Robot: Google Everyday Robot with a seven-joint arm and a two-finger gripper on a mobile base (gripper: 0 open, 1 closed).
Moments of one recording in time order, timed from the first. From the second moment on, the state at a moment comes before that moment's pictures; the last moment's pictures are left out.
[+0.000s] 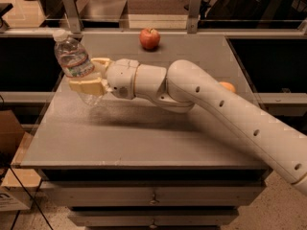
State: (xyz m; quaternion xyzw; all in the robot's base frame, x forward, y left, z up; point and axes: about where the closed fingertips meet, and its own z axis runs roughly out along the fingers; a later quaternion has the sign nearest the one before) arm 0.563 0.174 0.930 -0.47 0.50 0.42 0.59
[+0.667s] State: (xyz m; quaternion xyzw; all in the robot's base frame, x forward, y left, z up) arm 0.561 0.176 0.919 -0.46 0.50 0.42 0.60
